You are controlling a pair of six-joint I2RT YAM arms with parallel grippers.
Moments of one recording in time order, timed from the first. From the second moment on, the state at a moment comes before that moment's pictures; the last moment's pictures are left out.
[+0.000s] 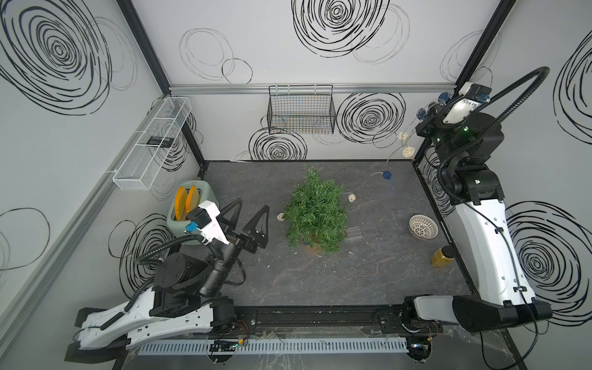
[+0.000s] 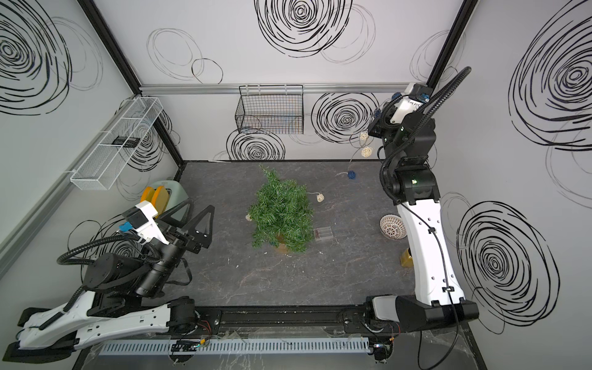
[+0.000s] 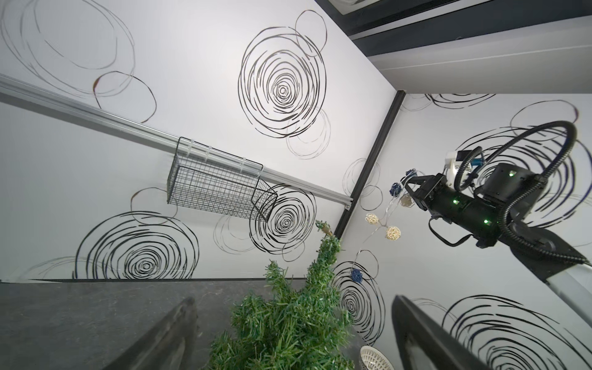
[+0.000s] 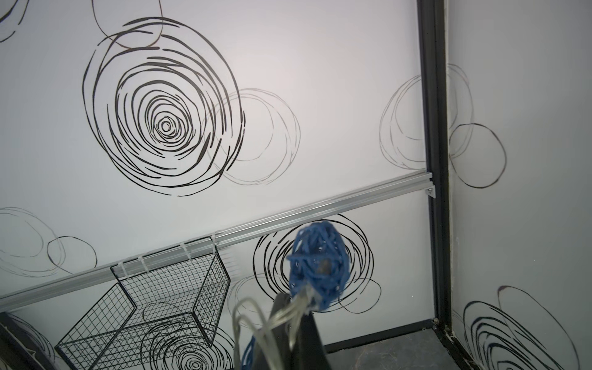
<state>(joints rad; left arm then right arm) -1.21 0.51 0.85 0.05 -0.78 -0.13 0.13 1.36 1.81 -0.29 0.15 0.28</state>
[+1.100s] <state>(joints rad) -0.31 1.42 1.11 0.47 0.40 -0.35 0.28 2.05 2.46 -0.17 -0.42 0.40</state>
